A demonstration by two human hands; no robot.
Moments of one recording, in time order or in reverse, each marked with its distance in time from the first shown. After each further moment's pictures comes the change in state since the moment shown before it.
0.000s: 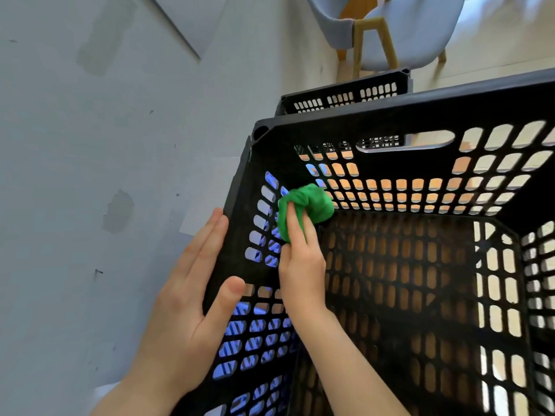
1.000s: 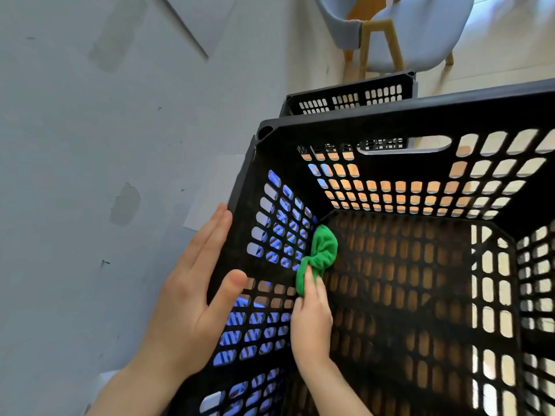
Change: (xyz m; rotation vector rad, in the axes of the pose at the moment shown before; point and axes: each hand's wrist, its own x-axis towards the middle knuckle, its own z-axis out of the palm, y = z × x) left_hand 0.000 0.002 0.001 0.001 -0.011 0.004; right_hand -0.071 0.041 -0.005 -0.076 -0.204 0.480
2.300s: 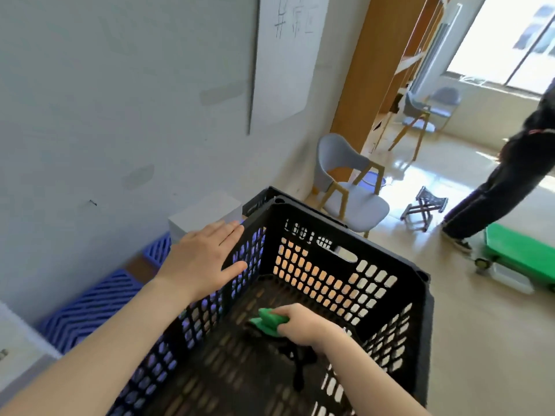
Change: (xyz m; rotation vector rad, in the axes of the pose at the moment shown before) left_hand -0.002 -0.005 0.010 0.447 0.174 0.003; right_hand -0.003 -0.101 -0.172 -0.936 -0.625 -0.184
